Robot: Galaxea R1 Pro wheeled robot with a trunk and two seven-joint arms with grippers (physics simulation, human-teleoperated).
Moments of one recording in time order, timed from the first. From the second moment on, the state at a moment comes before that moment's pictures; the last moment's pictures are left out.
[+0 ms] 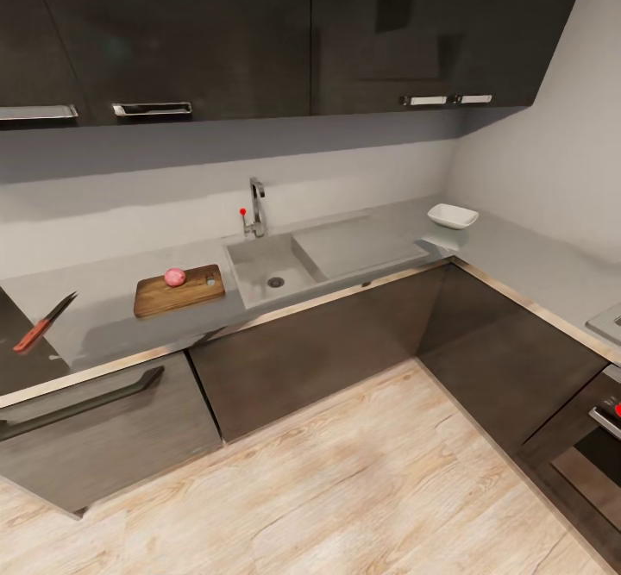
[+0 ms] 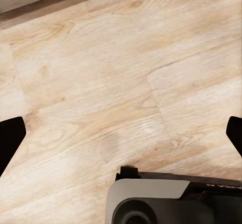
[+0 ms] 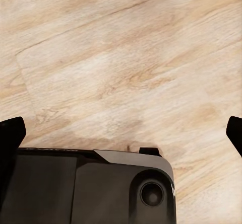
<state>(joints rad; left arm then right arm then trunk) -0.10 0.06 -0.08 -0.40 0.17 -0.34 0.02 -0.12 0.09 -0.57 -0.10 0.63 -0.64 -0.02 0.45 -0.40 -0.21</state>
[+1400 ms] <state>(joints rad) -0.10 0.06 -0.08 -0.35 0.17 -0.34 0.03 -0.12 0.12 -0.58 -0.61 0.55 -0.58 -0.02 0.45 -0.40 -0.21</state>
